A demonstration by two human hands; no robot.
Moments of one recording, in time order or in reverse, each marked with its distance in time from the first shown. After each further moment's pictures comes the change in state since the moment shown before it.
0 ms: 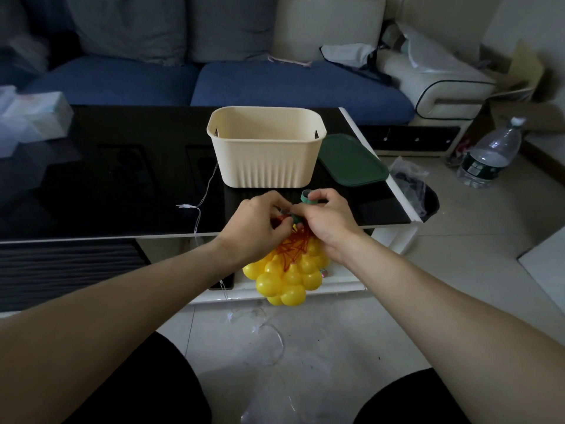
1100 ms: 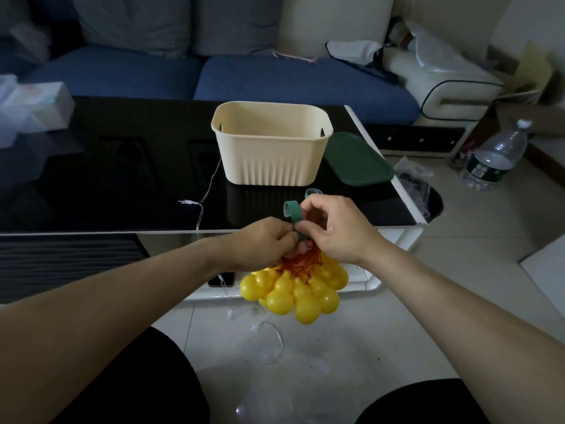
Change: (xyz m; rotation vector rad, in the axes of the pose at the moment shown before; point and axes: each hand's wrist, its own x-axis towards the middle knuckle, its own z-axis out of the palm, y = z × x) left_hand -0.003 -0.003 0.000 -0.294 -0.557 -0.217; right_hand -0.008 -0.003 -0.032 -0.660 -0.402 -0.644
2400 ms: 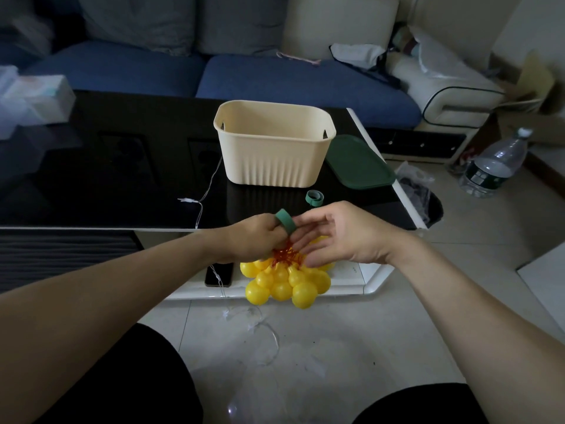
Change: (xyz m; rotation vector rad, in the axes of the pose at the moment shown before) left_hand 0.009 -0.010 -0.011 0.008 0.050 -0.055; right_hand -0.001 -0.002 -0.022 0.293 -0.409 0.240
